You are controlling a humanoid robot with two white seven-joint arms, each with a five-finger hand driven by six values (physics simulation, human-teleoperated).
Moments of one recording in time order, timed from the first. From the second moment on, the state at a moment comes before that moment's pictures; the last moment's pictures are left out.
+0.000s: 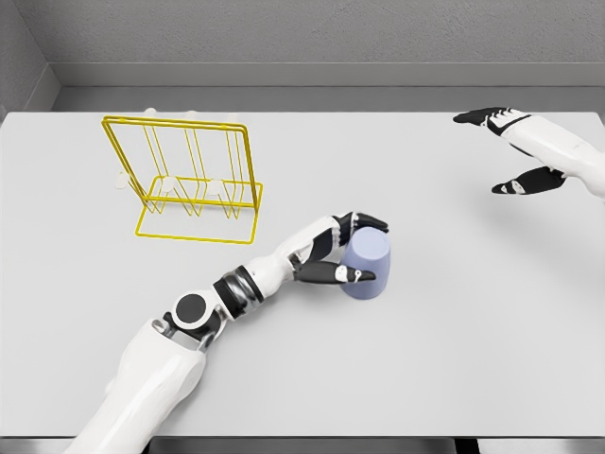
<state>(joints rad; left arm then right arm) -0.29 0.08 -0.53 -1.30 0.31 -0.19 -0.50 -0.68 -0.94 0.82 -1.24 0.08 -0.61 0.07</state>
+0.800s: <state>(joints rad) -0.25 0.10 -0.49 -1.42 0.33 -0.18 -0.56 -0.68 -0.93 0.82 -1.24 0.08 -0.61 0.07</state>
